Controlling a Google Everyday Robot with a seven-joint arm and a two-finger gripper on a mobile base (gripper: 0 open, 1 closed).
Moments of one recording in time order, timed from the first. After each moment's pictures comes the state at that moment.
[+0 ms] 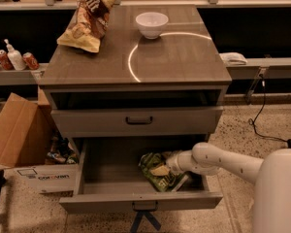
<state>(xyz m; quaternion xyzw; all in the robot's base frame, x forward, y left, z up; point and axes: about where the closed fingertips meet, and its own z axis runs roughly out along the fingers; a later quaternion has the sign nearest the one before) 0.612 -0.066 0.363 -0.43 0.80 0.25 0.33</state>
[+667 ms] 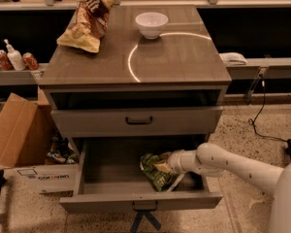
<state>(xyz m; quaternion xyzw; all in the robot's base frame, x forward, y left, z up) 0.602 -0.063 0.394 -0.45 0.77 0.27 0.36</state>
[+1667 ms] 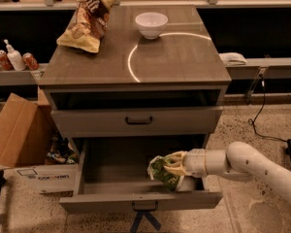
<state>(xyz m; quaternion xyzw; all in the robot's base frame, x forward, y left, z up) 0.526 -0.089 0.521 -0.52 0.66 0.32 0.43</state>
